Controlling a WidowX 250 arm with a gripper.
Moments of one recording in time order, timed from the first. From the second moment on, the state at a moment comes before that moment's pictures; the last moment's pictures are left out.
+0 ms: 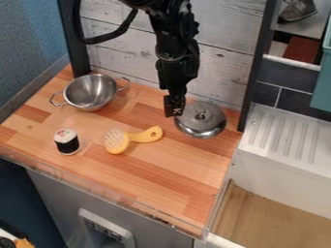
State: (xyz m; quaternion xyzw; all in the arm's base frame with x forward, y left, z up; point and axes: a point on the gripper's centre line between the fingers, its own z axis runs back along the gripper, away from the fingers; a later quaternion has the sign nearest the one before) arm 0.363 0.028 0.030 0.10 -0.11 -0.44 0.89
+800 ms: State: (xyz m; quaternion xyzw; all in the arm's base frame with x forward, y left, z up) arm 0.352 0.078 0.002 0.18 -0.10 -0.26 0.95
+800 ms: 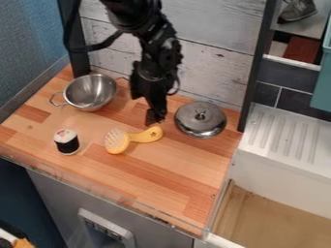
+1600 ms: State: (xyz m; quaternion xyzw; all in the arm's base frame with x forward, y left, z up) arm 0.354 0.161 -0.016 0.18 -0.06 -0.10 0.98
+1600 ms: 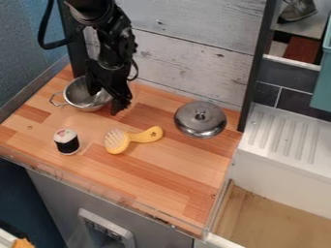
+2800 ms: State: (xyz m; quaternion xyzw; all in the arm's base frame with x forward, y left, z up) arm 0.346 0.145 -0.033 0.25 -0.02 -0.17 0.95
